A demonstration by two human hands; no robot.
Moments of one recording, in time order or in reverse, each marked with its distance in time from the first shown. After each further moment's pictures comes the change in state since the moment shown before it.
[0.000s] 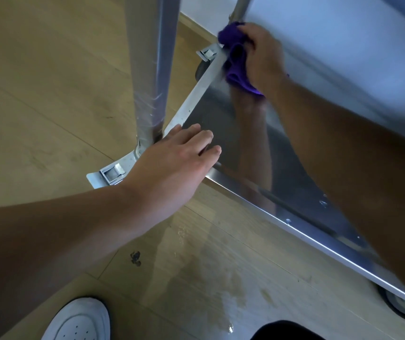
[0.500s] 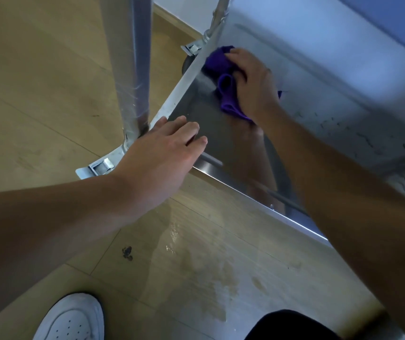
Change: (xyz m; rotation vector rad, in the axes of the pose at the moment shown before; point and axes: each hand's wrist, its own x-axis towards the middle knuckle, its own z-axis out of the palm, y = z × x) left_hand 0.005 -0.002 0.003 0.002 -0.048 0.016; right_hand -0.056 0.025 -0.010 -0.083 -0.025 -0.151
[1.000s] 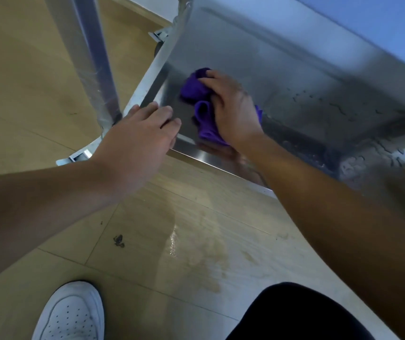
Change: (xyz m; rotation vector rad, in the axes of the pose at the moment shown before) left_hand 0.005 0.007 -0.003 0.054 -0.195 -0.026; right_hand -0.093 -0.010 -0.013 0.008 0.056 -0.027
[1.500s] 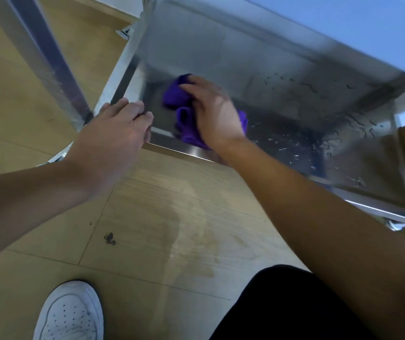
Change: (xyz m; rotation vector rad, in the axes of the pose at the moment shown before) left_hand 0.001 0.005 -0.008 0.003 -0.111 -0.031; right_hand -0.033 -0.004 -0.014 0.012 0.024 0.102
